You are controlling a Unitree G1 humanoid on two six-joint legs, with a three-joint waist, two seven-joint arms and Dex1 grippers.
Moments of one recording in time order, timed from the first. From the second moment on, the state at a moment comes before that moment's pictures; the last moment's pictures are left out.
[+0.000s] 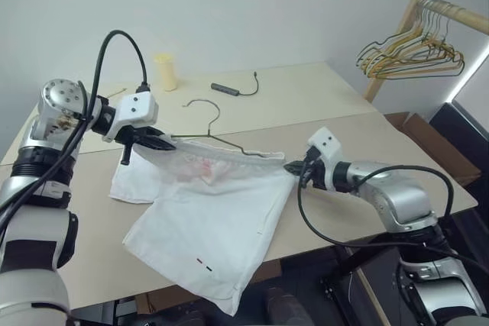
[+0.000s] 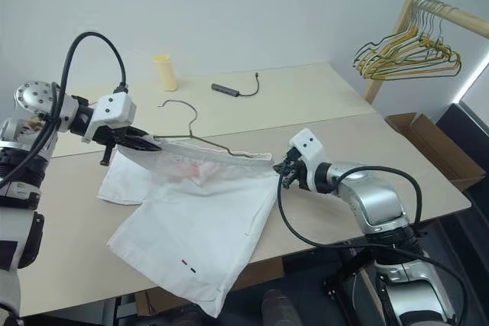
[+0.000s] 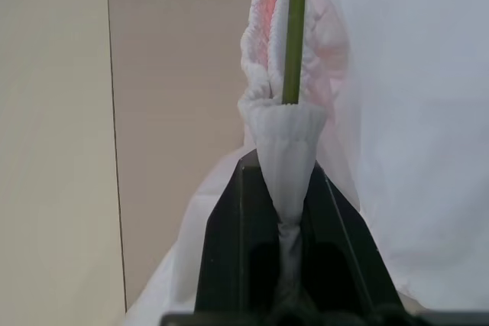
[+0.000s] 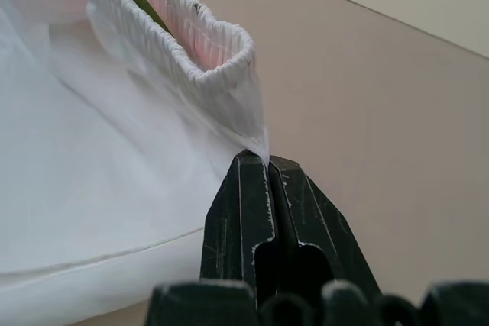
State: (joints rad) left arm -1.01 0.86 -0.27 0.74 -0.06 -0.12 -1.58; right arm -0.50 -0.62 0.18 -0.15 0.29 0.76 0.70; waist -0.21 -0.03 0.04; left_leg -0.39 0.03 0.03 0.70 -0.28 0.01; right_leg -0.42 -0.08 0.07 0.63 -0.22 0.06
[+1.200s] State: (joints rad) left arm -0.97 0.82 -0.18 0.64 -0.08 -0.08 -1.58; right arm -0.78 -0.59 0.36 -0.15 0.10 0.57 0.93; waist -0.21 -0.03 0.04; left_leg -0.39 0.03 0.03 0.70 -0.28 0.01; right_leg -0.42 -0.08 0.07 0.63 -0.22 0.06
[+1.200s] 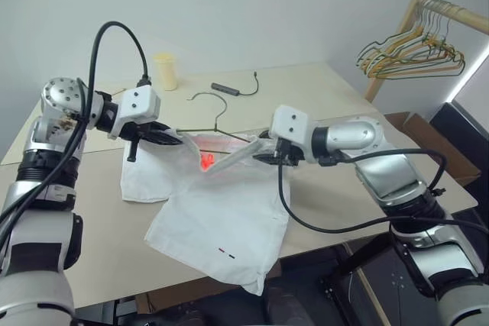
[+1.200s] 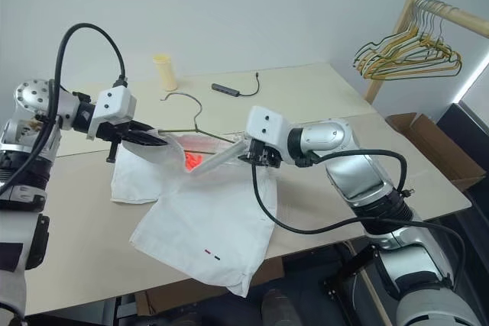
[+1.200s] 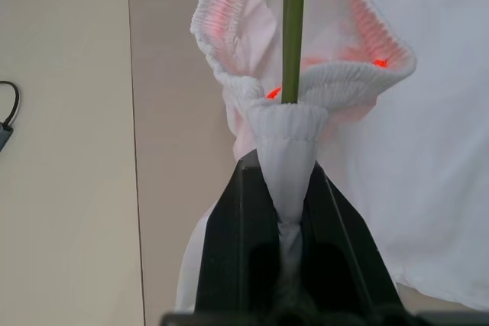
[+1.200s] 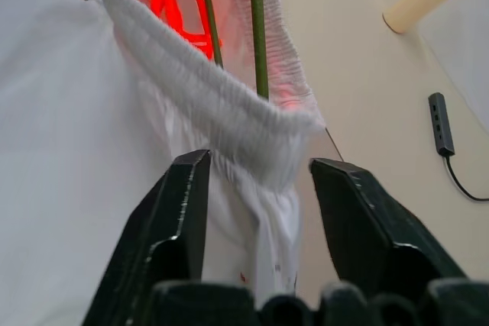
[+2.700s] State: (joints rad) left arm -0.97 0.79 0.04 0.80 -0.21 -0.12 -1.47; right arm -0.67 -0.60 0.21 -0.19 0.23 0.80 0.89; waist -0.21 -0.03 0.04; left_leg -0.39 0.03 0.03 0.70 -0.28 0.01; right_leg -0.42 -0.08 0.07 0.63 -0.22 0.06
